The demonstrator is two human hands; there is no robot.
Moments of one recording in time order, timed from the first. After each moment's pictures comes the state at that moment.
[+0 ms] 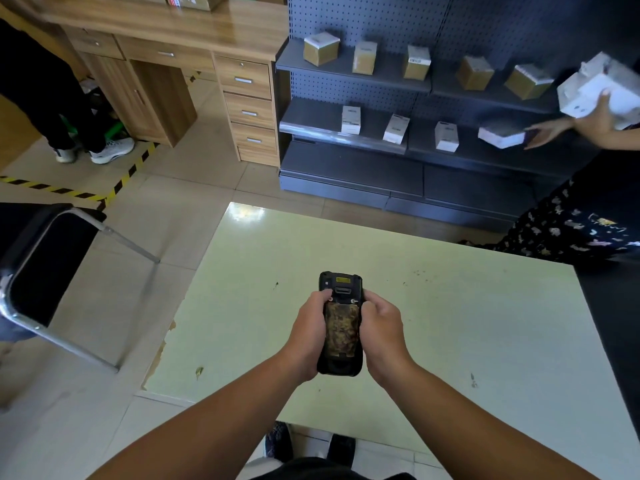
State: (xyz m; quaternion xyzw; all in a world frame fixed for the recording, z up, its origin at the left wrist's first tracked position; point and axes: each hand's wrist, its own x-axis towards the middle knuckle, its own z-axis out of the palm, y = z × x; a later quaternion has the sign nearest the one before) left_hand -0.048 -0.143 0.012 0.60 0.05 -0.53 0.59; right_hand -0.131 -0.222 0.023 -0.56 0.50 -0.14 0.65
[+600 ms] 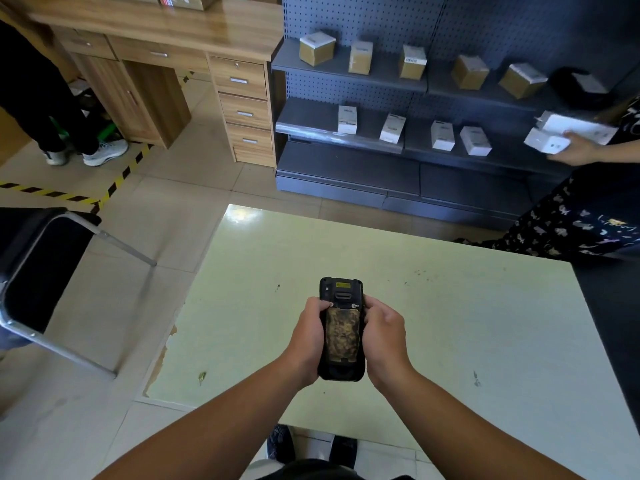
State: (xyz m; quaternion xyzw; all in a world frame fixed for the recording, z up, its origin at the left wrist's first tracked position) left_hand -0.041 -0.135 -0.001 0.57 0.05 -0.56 0.59; right_hand -0.126 -0.210 0.021 -0.55 0.51 -0.18 0.63
